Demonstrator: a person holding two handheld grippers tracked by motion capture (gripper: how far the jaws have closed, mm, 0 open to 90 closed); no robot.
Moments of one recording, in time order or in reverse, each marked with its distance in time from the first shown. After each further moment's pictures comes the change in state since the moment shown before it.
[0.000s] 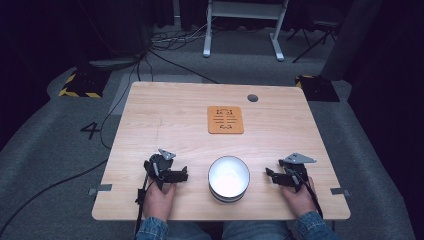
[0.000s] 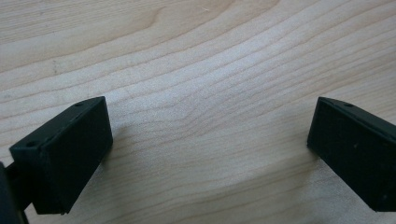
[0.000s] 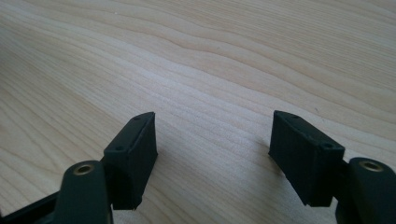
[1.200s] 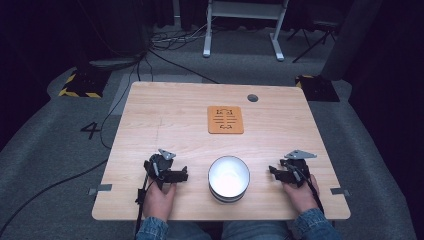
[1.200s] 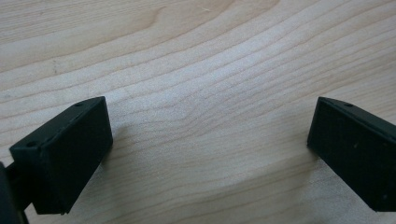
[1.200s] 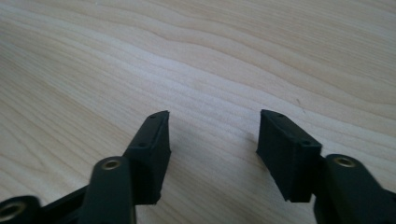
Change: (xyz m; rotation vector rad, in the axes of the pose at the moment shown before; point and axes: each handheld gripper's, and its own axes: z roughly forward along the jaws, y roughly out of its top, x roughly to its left) left arm 0.000 0.000 0.000 0.002 -0.004 -0.003; right arm -0.007 0.010 -0.003 0.082 -0.017 0.030
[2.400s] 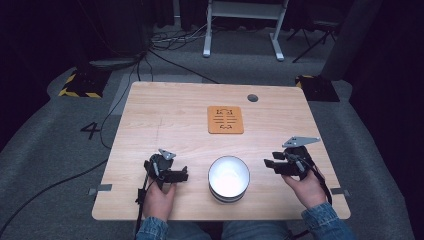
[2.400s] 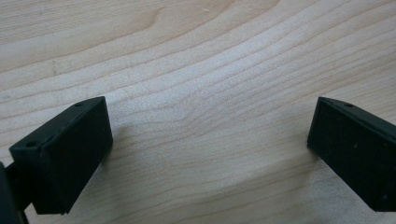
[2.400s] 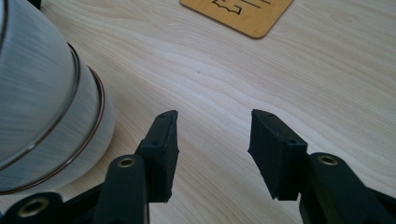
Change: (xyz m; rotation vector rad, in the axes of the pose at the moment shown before) left arm 0.000 0.000 0.000 -0.001 0.003 -0.001; right arm 0.037 0.071 -0.065 0.011 0.155 -0.098
